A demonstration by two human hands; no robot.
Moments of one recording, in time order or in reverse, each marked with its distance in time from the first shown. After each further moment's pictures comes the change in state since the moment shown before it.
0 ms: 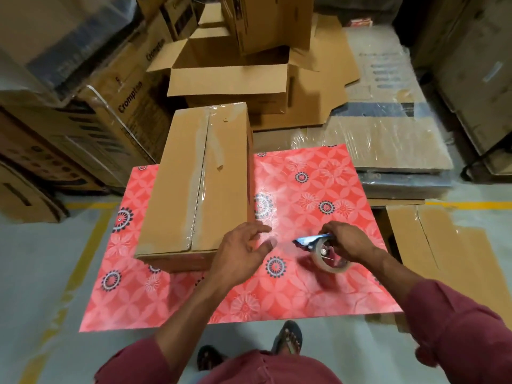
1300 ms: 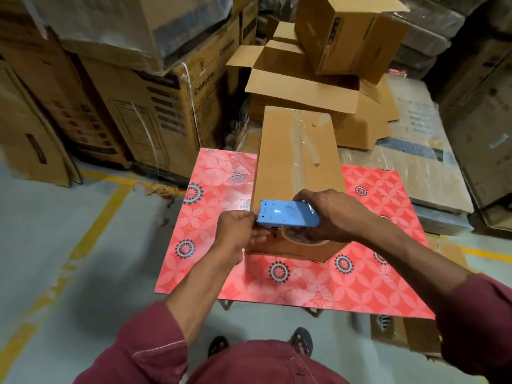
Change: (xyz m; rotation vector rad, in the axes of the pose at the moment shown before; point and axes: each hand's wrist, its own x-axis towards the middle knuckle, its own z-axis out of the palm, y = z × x) left_hand -0.073 -0.144 -0.211 -0.913 0.260 -0.455; right_hand -0.014 -0.414 -0.082 -0.337 0.060 -0.277
